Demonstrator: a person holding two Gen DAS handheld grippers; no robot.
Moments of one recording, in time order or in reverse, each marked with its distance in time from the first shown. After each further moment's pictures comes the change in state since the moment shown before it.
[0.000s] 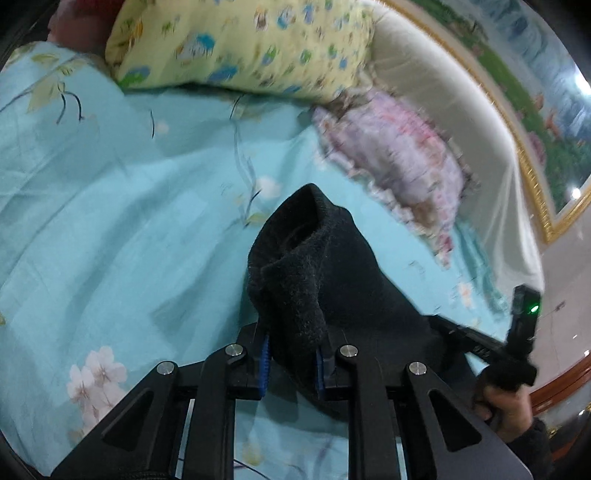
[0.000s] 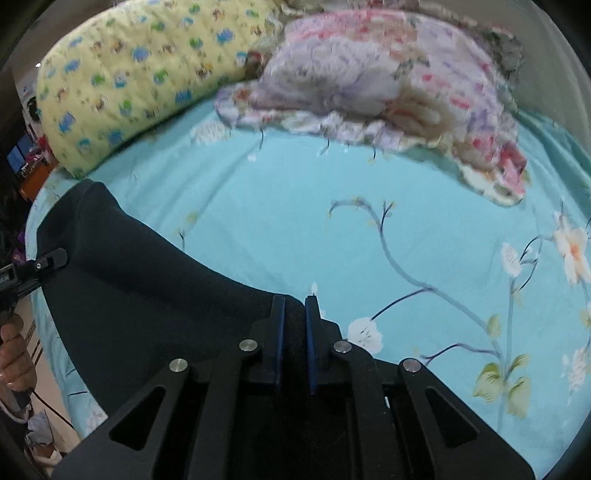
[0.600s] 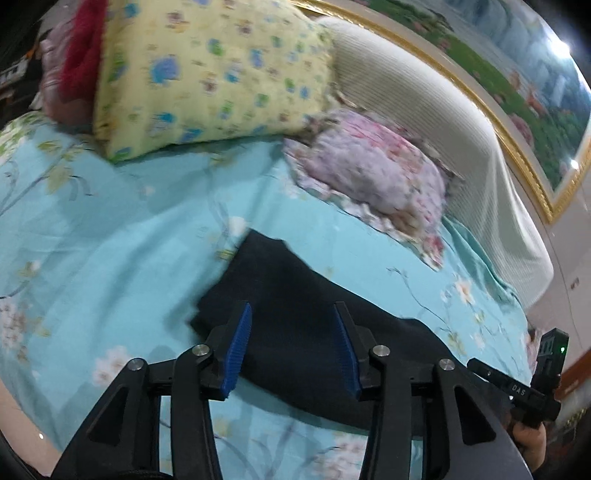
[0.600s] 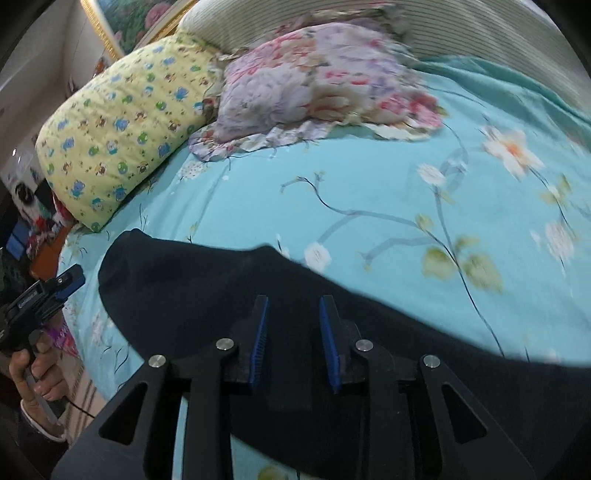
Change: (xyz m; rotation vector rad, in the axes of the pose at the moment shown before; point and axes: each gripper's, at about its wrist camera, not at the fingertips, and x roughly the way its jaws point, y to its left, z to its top) left arm -0.052 -0.063 -0.006 0.114 -0.090 0.025; right arm -0.093 -0.029 -0.069 0.290 -0.107 0.036
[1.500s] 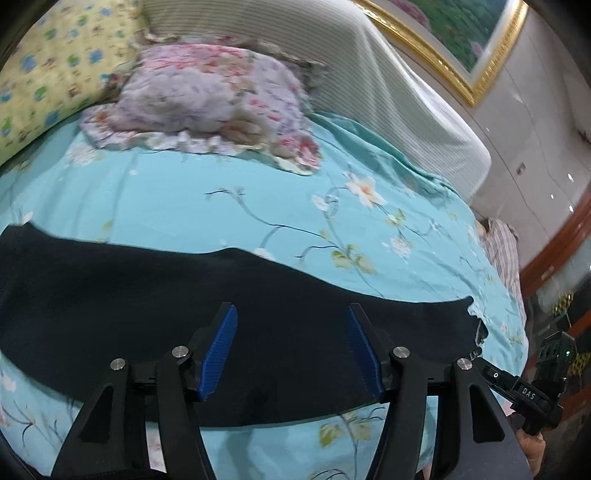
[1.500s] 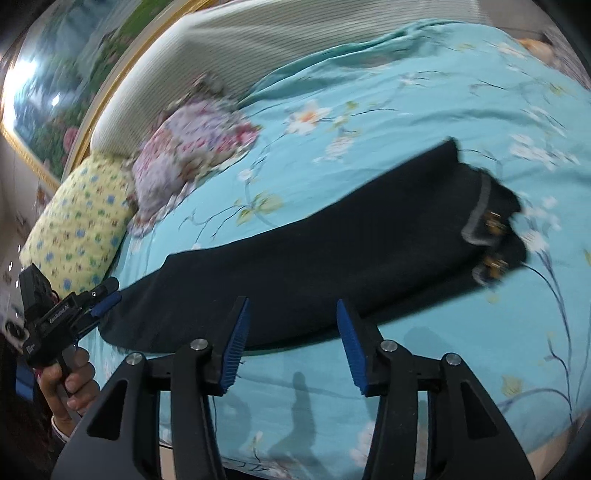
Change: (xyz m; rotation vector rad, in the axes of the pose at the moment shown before) left arm 0.067 -0.198 -0.060 0.333 0.236 -0.229; right arm -0.148 -0.118 -0.131 0.463 -0.202 -0.122
